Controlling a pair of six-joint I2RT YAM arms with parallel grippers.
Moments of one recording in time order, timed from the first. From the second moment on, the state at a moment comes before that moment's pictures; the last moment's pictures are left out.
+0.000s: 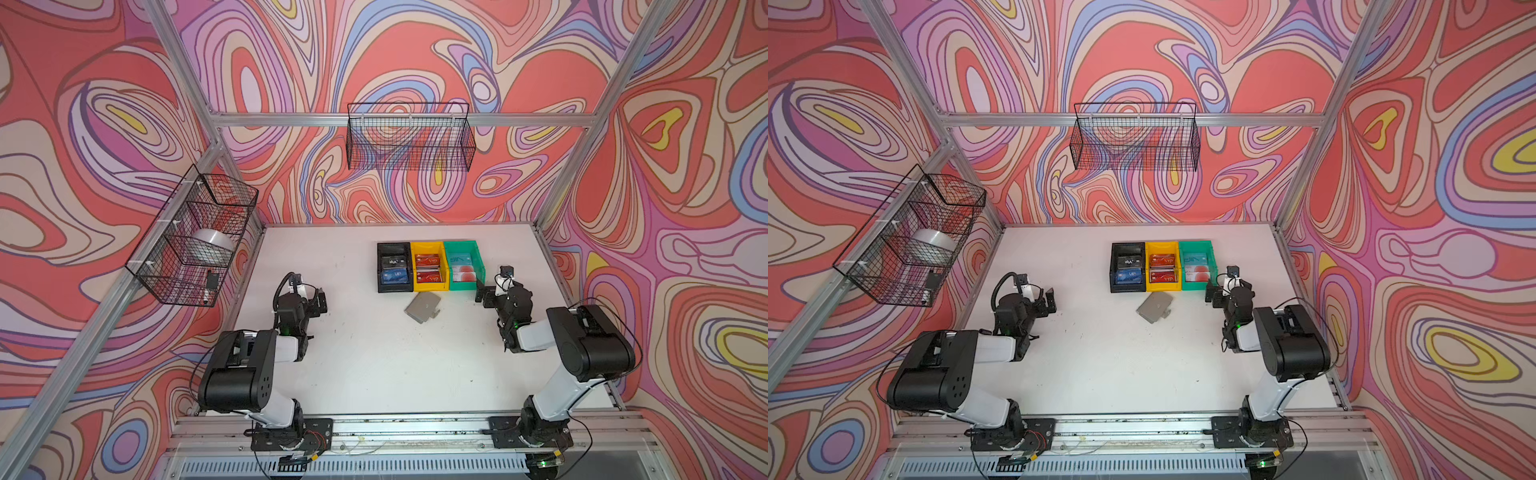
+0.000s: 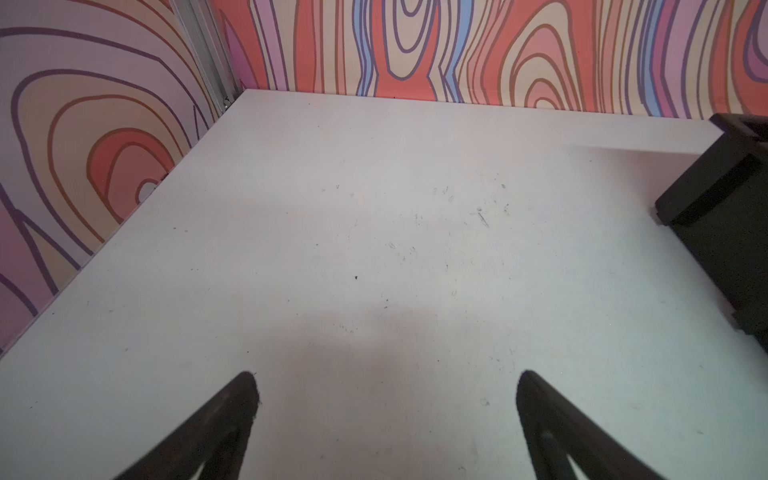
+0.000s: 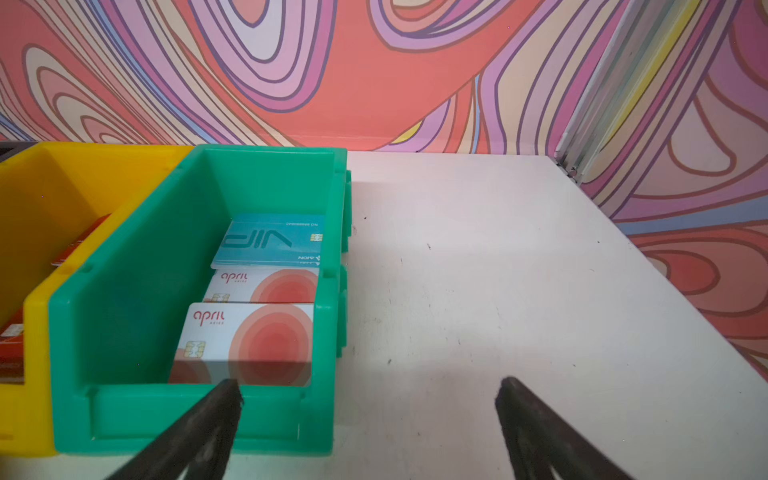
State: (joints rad) left arm 0.02 1.53 0.35 0.82 -0.07 -0.07; right arm 0.05 1.72 0.42 1.03 0.06 -0.01
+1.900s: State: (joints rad) left arm 0.01 1.38 0.54 0.45 0.16 0.00; right arm 0.06 1.32 0.82 0.24 -0.03 0.09
